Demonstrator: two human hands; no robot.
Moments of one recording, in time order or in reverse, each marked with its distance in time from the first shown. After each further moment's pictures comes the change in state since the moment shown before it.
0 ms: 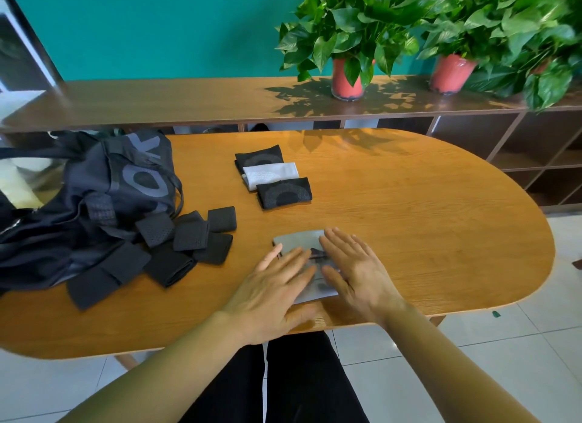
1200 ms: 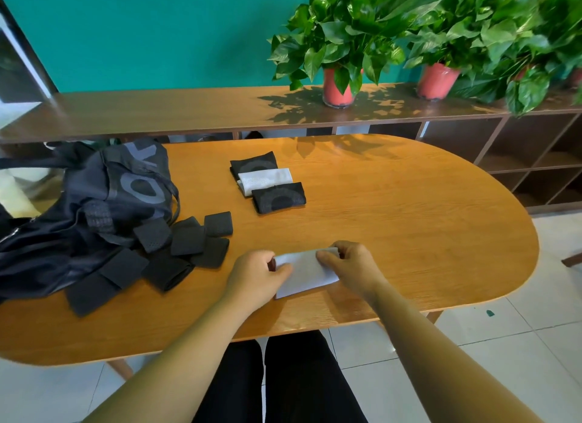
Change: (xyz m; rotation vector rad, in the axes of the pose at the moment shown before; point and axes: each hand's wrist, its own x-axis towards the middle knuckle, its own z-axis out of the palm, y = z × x) left_hand 0.019 -0.011 -0.006 -0.766 0.169 -0.692; right_hand 0.018 0.000 0.000 0.662 0.026 0.569
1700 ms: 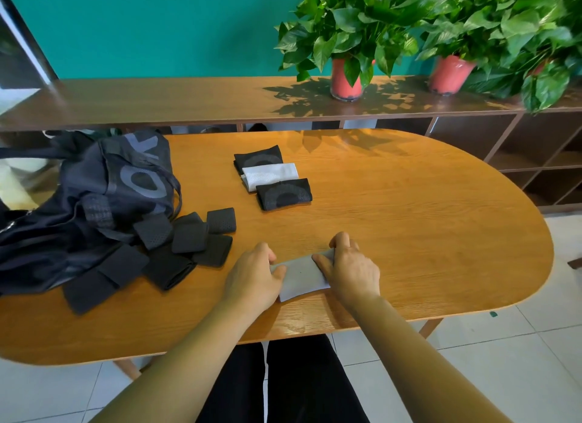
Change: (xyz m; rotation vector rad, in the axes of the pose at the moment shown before) left_hand 0.005 -0.007 0.000 0.267 0.046 -0.097; right_hand 0.000 -0.011 0.026 -0.628 0.198 -0.036
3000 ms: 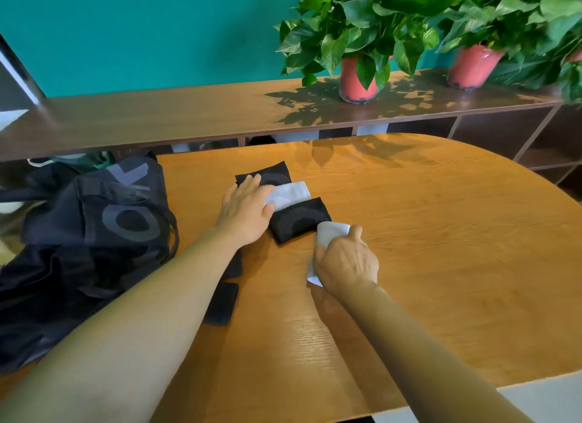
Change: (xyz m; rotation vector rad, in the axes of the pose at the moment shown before) left_hand 0.189 -0.011 -0.048 0.360 0.061 0.298; right_hand 0.086 -0.058 -0.003 -0.185 -0.078 0.094
